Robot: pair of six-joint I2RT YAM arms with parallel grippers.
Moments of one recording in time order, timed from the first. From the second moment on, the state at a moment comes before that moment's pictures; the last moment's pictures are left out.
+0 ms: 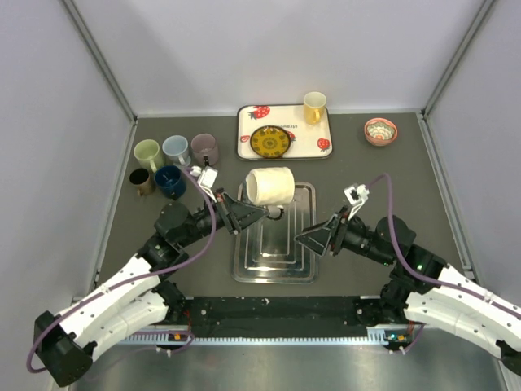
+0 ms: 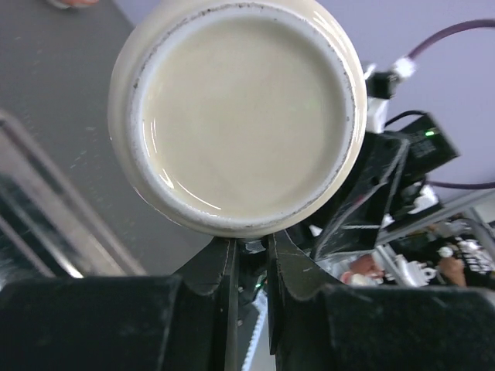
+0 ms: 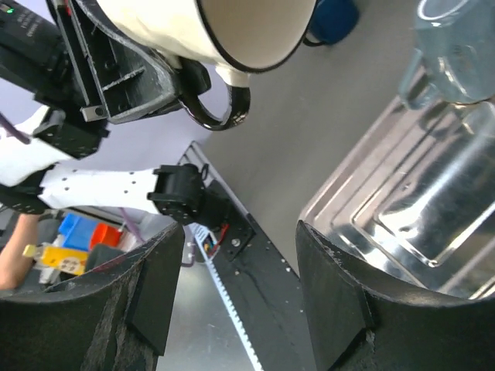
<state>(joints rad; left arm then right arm) -0.71 0.74 0.56 0.23 0.37 -0.84 0.95 0.55 0.56 -0.12 -0.10 0.75</state>
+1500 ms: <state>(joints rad) -0.71 0.79 0.53 0.64 0.55 -1.07 0.83 0.89 0.70 0.30 -0.50 0.89</state>
